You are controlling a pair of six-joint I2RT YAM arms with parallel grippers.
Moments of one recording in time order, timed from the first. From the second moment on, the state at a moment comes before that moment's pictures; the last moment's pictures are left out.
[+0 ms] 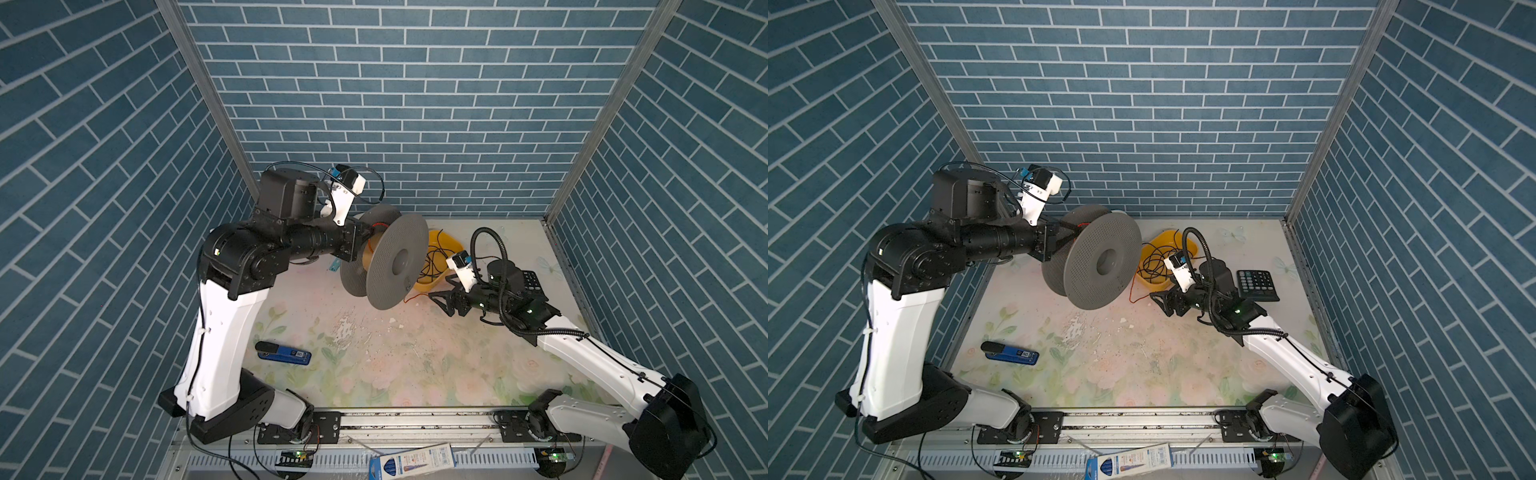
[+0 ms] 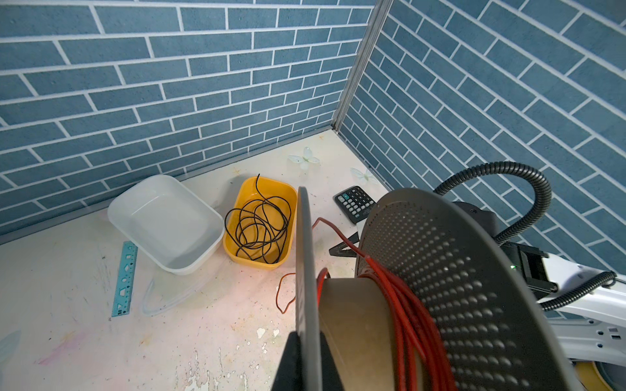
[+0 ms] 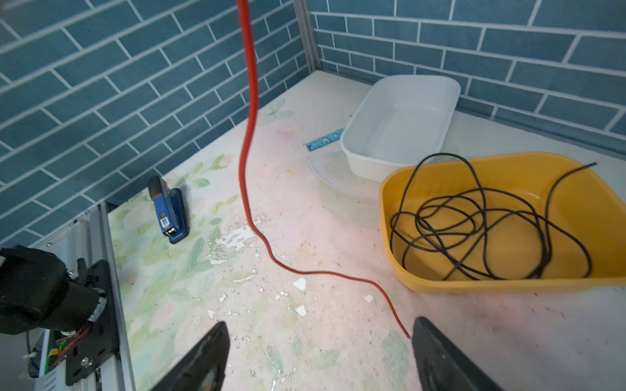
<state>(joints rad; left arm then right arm) -0.53 1.46 2.29 -1.37 0.25 -0.16 0.63 1.17 0.80 -0.06 -0.42 0.07</state>
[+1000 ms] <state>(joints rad) -0.53 1.44 2.25 -1.39 0.21 -0.19 0.78 1.57 0.71 0.57 -0.46 0.27</state>
